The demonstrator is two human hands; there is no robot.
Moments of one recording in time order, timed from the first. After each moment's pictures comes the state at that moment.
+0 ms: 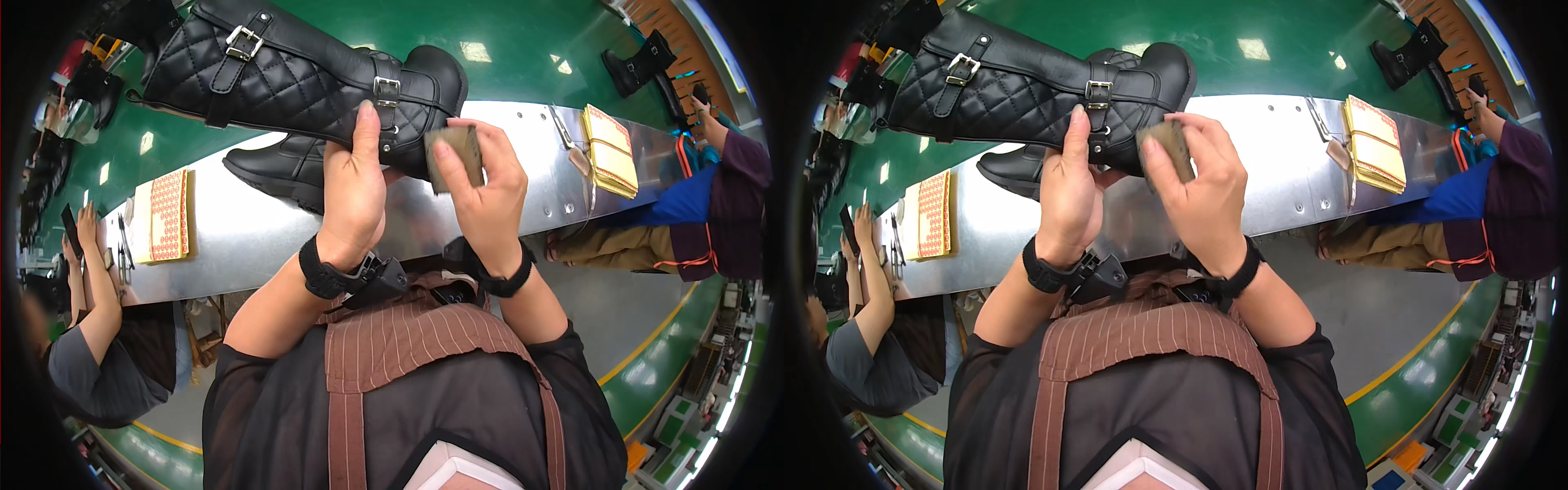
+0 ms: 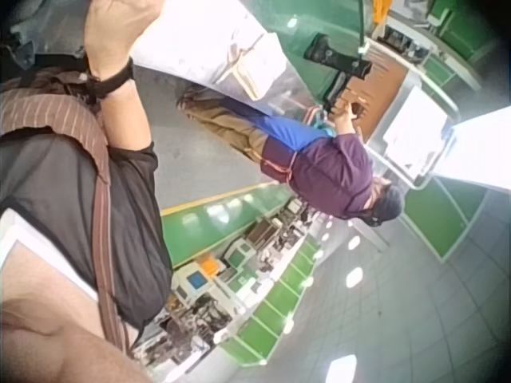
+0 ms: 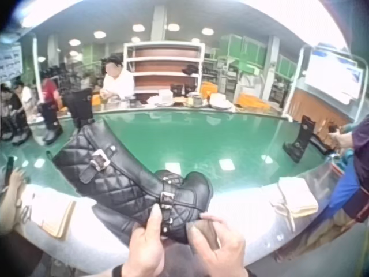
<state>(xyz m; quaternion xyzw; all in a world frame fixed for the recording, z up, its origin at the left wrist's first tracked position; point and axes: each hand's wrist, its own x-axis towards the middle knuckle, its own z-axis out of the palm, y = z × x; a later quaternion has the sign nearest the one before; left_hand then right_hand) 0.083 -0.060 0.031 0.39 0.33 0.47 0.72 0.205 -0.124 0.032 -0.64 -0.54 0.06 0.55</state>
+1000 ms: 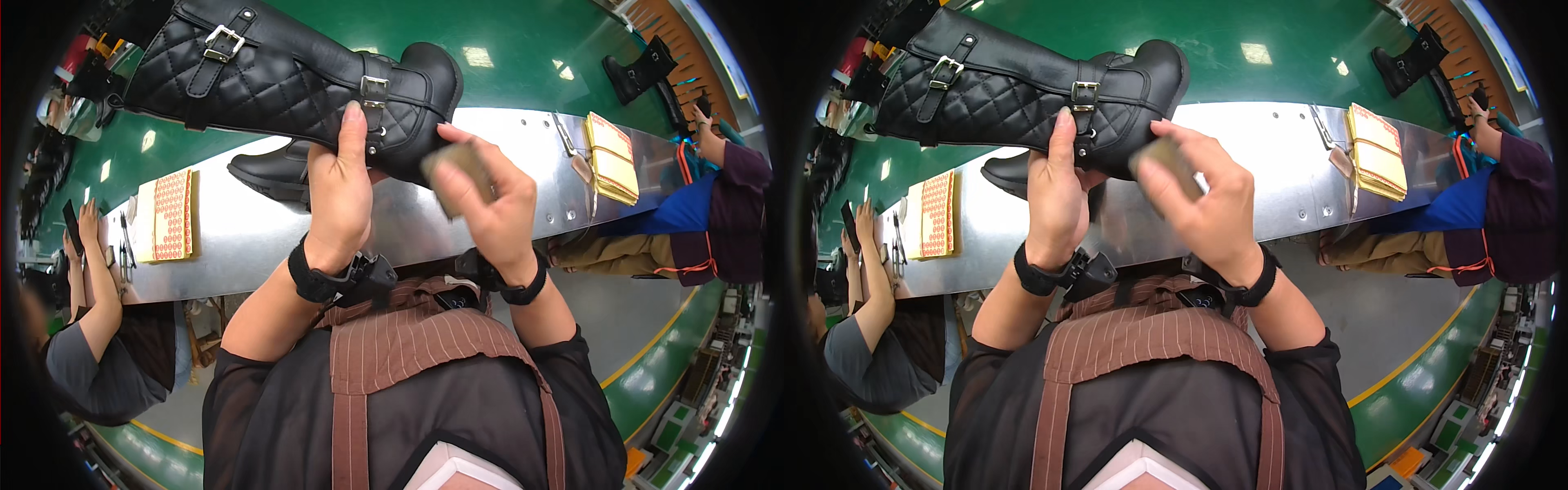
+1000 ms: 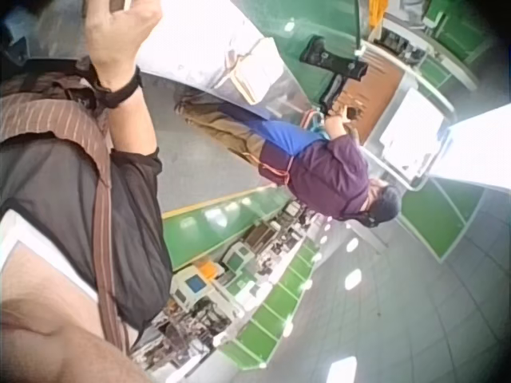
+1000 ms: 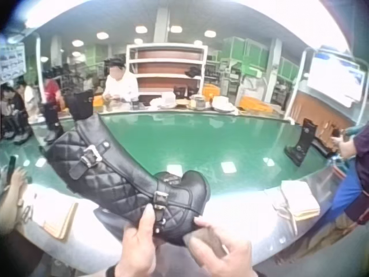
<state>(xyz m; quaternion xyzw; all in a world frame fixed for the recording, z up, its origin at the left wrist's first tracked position) 0.068 -0.054 0.041 0.42 0.32 0.51 0.68 0.206 -0.132 0.044 -0.59 -0.53 0.23 0.57</state>
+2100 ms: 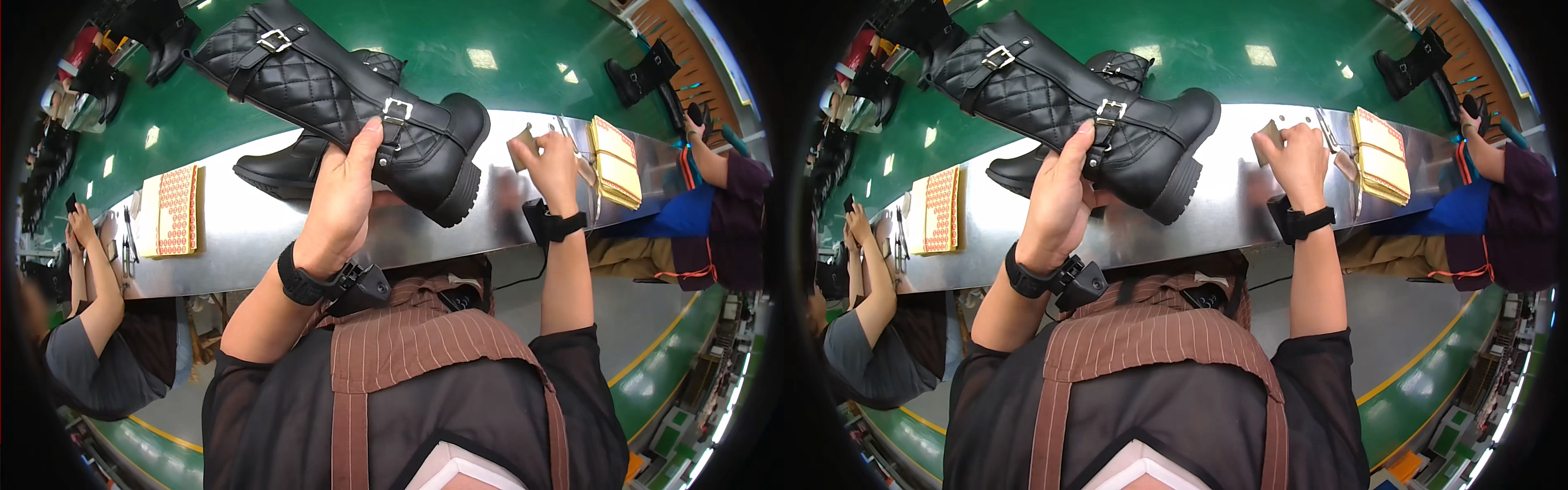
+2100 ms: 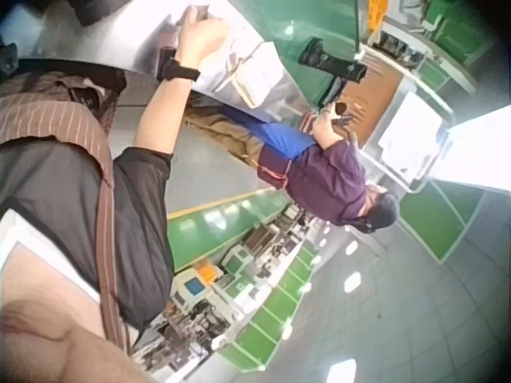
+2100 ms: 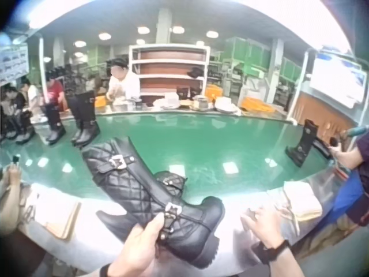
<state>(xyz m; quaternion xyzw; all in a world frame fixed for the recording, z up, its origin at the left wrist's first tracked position) 0.051 -0.053 0.042 0.41 0.34 0.38 0.76 0.342 -0.106 -0.018 -0.83 -0.53 -0.07 0.15</state>
